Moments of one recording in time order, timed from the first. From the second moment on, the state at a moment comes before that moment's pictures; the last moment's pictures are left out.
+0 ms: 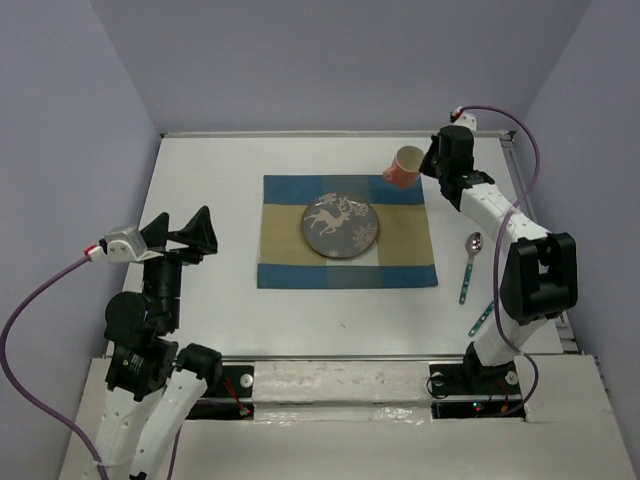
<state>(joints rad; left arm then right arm) -0.34 0.29 0.70 -0.08 -0.33 -0.28 0.20 1.68 1.31 -0.05 0.24 0.39</state>
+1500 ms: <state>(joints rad) -0.35 0.32 0.70 -0.09 -0.31 -0.28 0.10 1.71 1.28 -0.10 0.11 0.46</state>
